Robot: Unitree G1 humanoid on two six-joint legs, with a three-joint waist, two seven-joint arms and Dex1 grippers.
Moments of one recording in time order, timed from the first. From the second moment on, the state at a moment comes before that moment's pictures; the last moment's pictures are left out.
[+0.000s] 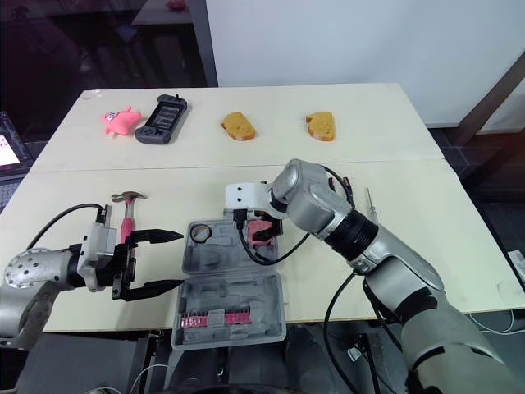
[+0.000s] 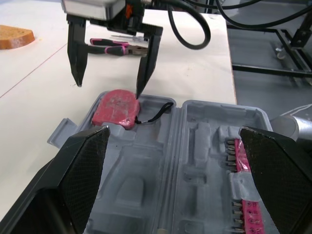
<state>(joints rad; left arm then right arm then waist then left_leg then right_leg) 0.04 0.76 0.15 -0.20 -0.53 0.06 -1.31 -0.99 -0.43 0.71 0.09 -0.26 0.78 1.23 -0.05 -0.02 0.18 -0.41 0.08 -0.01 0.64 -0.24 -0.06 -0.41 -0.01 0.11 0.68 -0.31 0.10</state>
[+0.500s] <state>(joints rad) 0.04 0.76 0.15 -0.20 -0.53 0.06 -1.31 -0.90 -0.45 0.65 0.05 -0.21 0.79 1.17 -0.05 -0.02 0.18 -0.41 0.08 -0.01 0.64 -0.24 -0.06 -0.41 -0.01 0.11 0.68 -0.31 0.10</state>
